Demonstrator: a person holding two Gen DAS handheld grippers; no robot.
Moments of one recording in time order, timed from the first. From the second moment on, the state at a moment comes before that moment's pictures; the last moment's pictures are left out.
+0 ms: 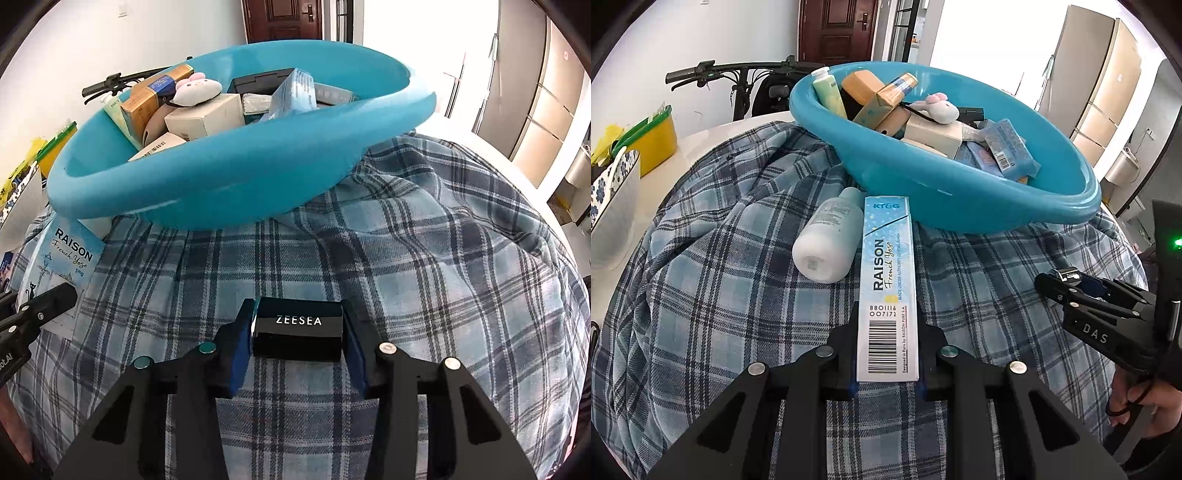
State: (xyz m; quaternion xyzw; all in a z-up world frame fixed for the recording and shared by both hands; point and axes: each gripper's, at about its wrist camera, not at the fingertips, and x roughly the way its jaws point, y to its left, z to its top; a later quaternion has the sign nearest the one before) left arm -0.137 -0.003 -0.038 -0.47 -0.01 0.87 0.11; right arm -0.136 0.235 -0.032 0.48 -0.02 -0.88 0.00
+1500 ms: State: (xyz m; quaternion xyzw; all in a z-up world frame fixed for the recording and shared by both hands) left arm -0.091 0.000 0.053 -0.37 -0.01 0.92 0.11; right arm -0.078 0.197 0.085 0.35 -0.02 -0.94 0.05
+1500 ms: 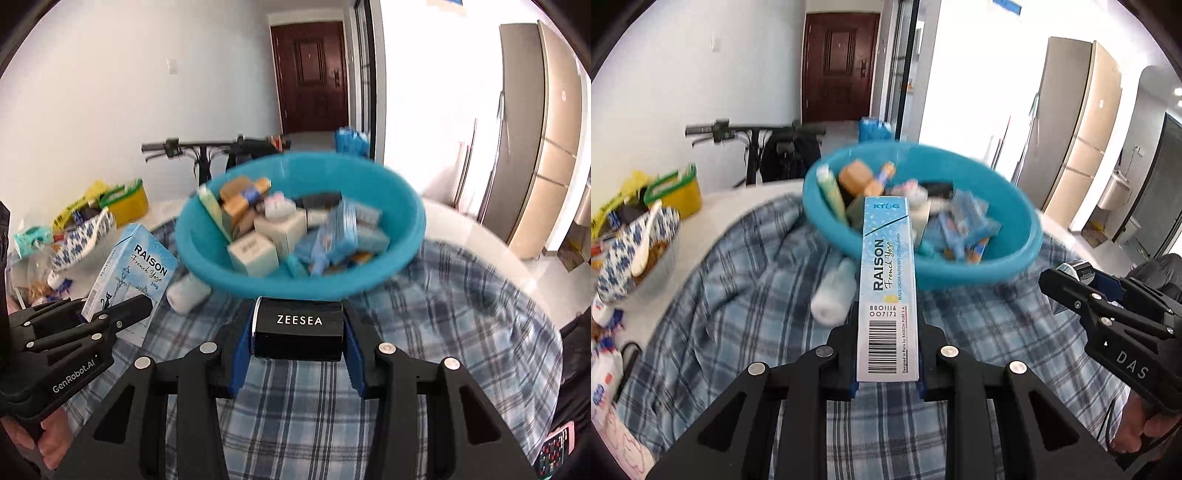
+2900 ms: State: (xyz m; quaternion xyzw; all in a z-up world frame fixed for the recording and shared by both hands) left arm -0.111 0.039 0.232 -0.10 -0.03 0.98 0.15; right arm -0.065 0.209 0.271 0.02 -0.02 -1.00 0.03
